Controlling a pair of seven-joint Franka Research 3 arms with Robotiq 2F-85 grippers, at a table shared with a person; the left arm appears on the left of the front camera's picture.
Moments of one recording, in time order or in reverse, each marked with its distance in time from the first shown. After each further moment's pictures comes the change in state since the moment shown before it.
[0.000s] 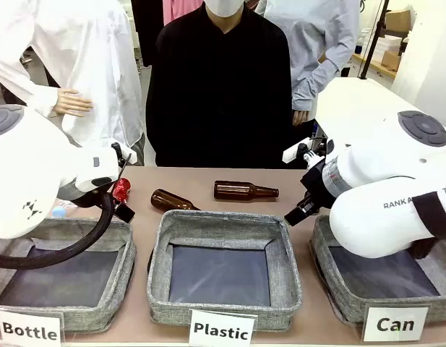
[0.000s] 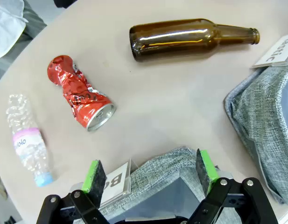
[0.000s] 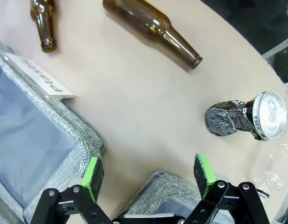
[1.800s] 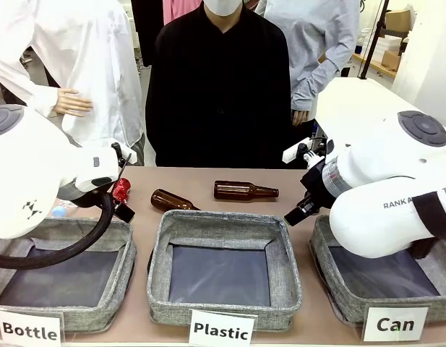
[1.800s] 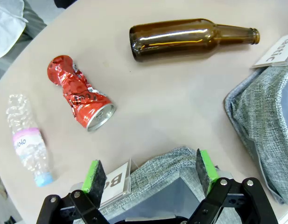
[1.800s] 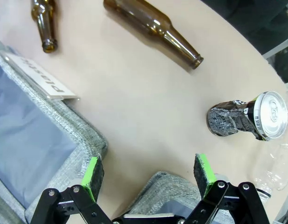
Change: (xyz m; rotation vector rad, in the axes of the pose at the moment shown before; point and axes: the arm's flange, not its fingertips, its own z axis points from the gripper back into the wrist) left arm 0.000 0.000 0.000 0.000 0.000 0.000; right arm 0.001 0.002 0.000 0.008 -0.001 -0.003
